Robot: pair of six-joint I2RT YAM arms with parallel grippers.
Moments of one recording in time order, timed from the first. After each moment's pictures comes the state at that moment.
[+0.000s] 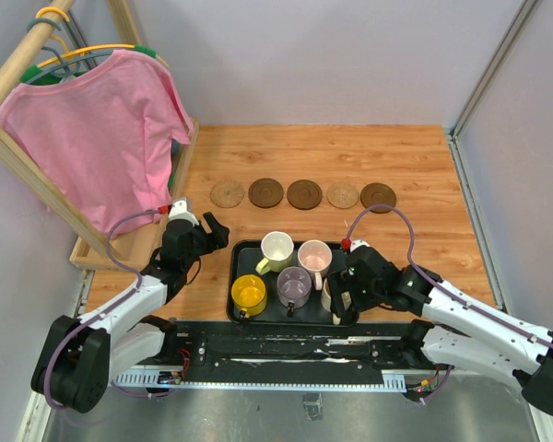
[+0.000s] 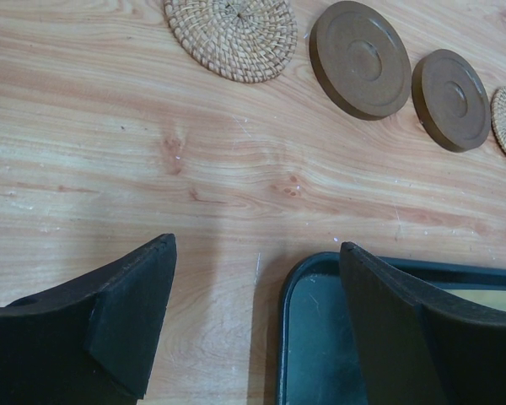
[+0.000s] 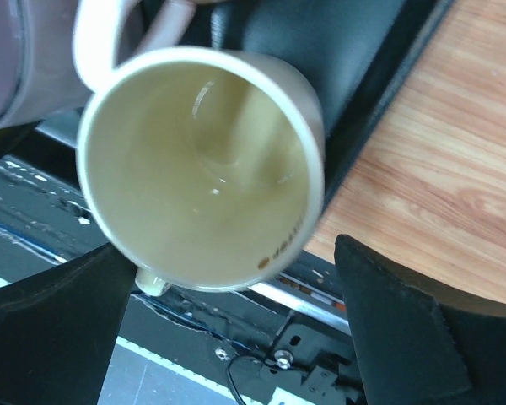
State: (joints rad) left arm -0.34 1.01 0.32 0.26 -0.15 -0.55; right arm 0.90 0.86 0.60 -0.78 0.06 0.52
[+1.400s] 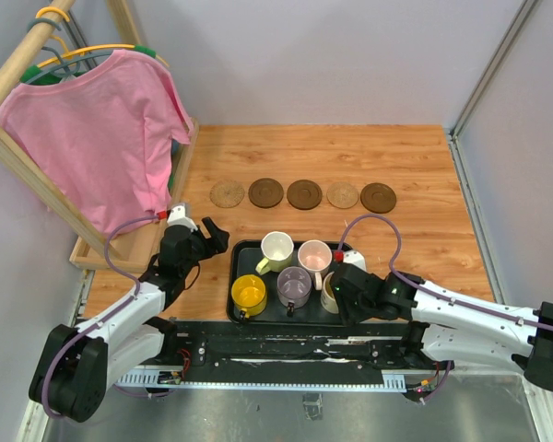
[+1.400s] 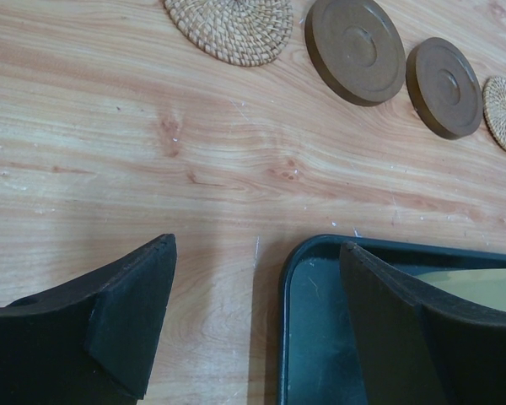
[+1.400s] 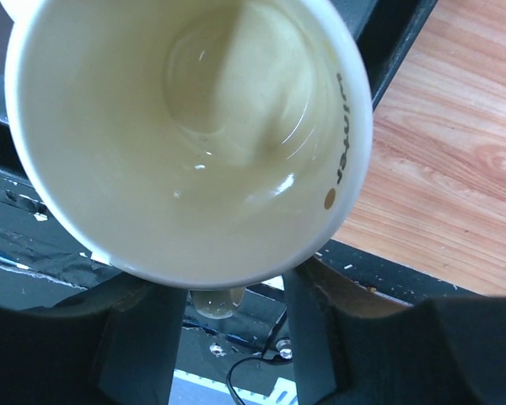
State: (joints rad) left arm -0.34 0.95 0.27 0.27 -0.13 -0.57; right arm 1.10 0.95 0.59 -0.84 0.22 0.71
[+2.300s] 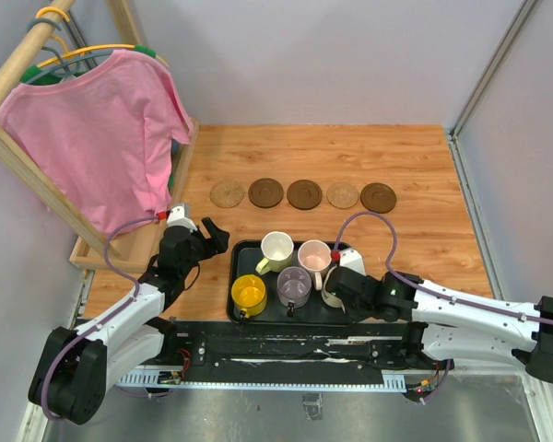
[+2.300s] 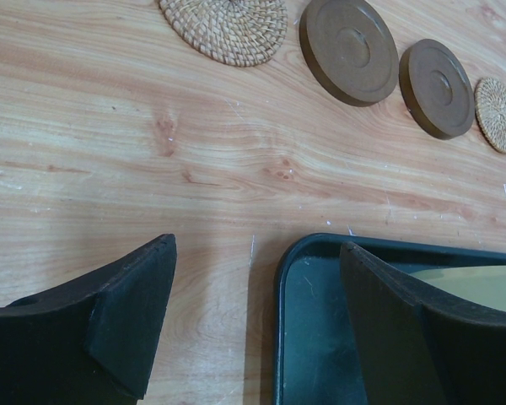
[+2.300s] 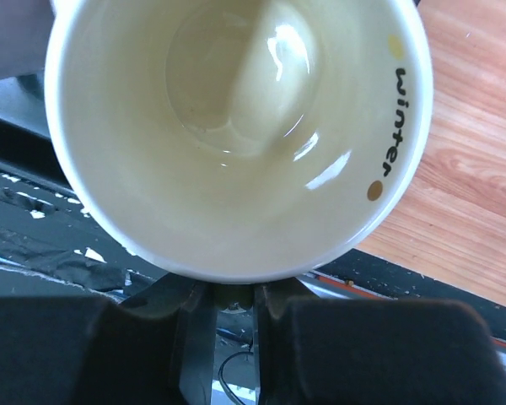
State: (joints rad) left arm -0.34 0.94 0.26 0.27 -0.12 -0.57; right arm 1.17 0.96 0.64 -0.90 0.31 0.72
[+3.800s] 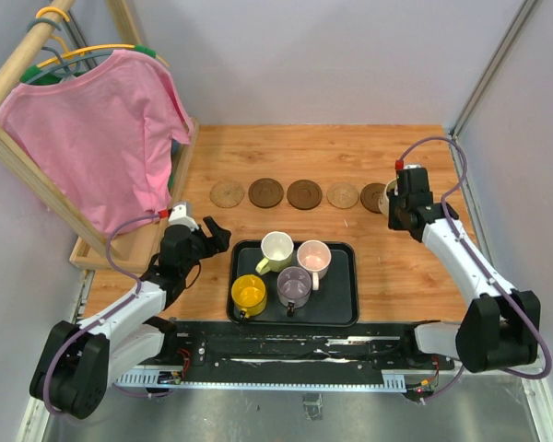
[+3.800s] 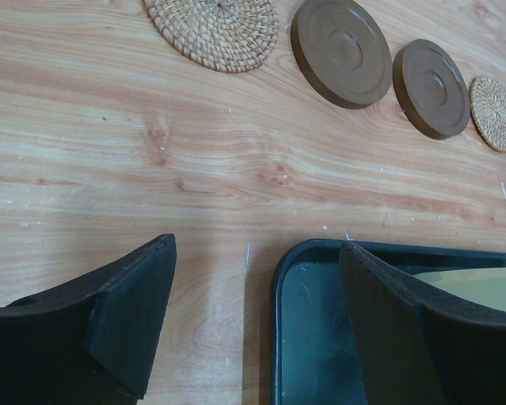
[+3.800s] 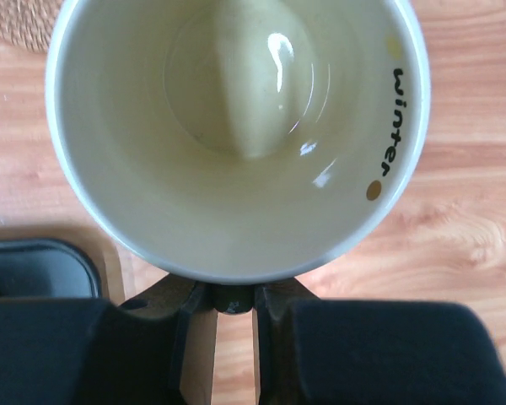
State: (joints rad) left arm -0.34 0.97 0.26 0.31 -0.11 -0.56; right arm 0.19 1.24 0.94 -0.59 0.25 0.12
